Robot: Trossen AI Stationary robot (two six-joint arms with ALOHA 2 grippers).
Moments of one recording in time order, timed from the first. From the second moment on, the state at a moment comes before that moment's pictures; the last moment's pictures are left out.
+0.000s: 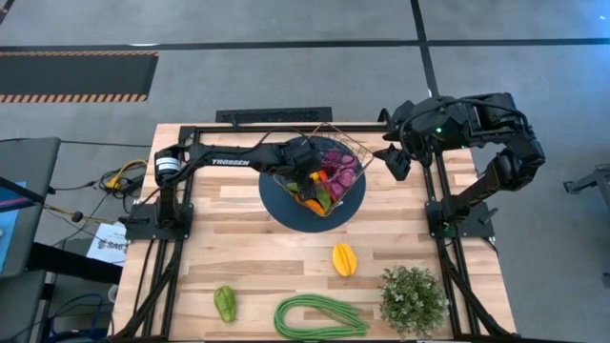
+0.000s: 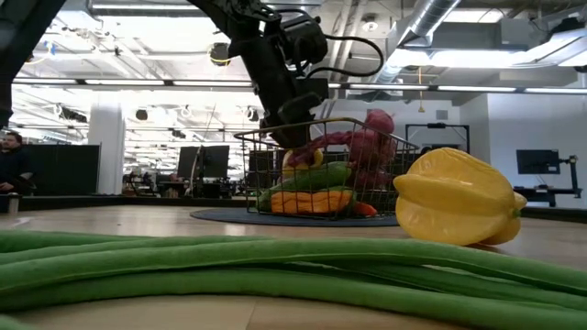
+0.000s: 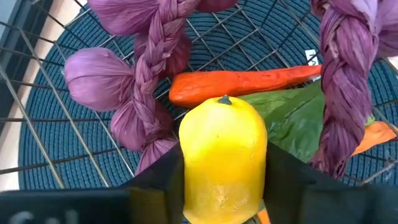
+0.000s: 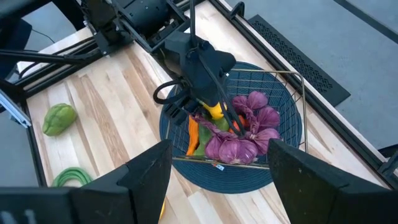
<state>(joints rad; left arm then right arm) 0.24 1.93 1.49 -0.60 -0.11 0.00 0.01 1.49 2.26 -1.57 0.28 0.50</state>
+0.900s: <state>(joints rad) 0.16 1.30 1.49 -0.95 -0.15 -0.14 0.12 1.51 2.11 -1.57 0.20 0.67</state>
